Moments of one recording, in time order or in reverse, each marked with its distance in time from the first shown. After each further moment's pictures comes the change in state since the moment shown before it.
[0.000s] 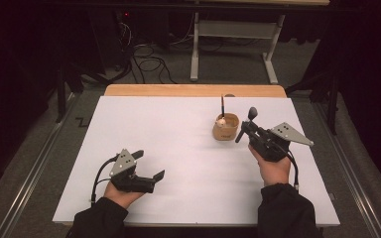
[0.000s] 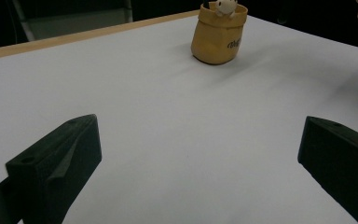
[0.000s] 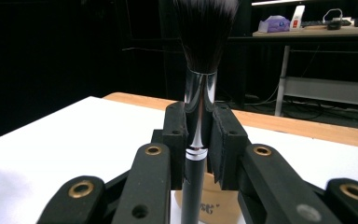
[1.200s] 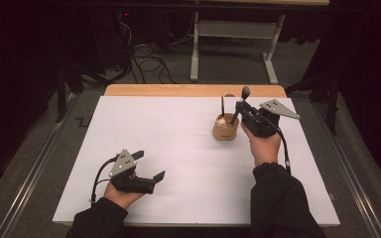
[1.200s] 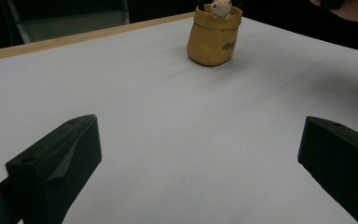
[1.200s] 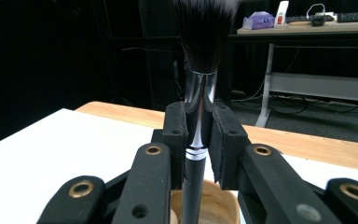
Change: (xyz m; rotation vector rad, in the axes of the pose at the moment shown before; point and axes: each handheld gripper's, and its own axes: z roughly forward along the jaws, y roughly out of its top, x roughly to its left) left arm -0.001 0.001 -0.002 -0.009 -0.011 0.003; right arm -0.014 0.028 0.056 0.025 -0.069 0.018
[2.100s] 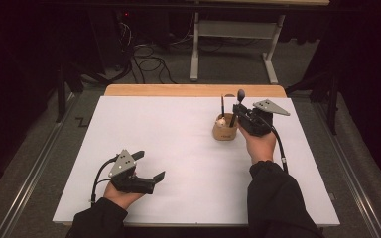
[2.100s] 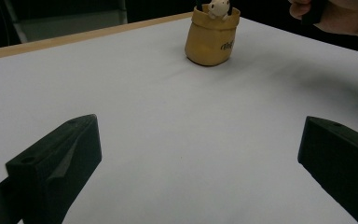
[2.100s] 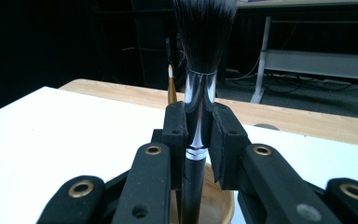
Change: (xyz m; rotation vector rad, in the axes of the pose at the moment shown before) left arm 0.000 0.000 0.000 -0.002 -0.008 -0.002; right arm -0.006 -0.015 0.021 0.099 -0.036 0.004
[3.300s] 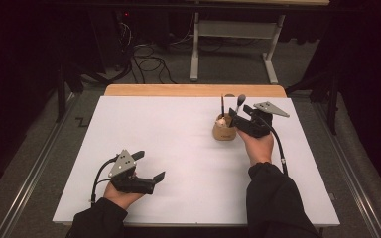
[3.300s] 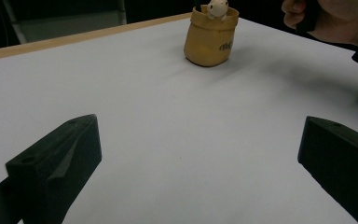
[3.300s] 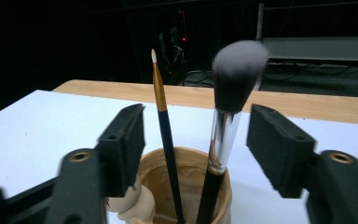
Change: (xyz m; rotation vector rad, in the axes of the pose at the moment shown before) left arm 0.000 0.000 0.000 0.000 -0.003 0.001; right arm -0.005 -0.009 0.005 0.014 -0.020 0.063
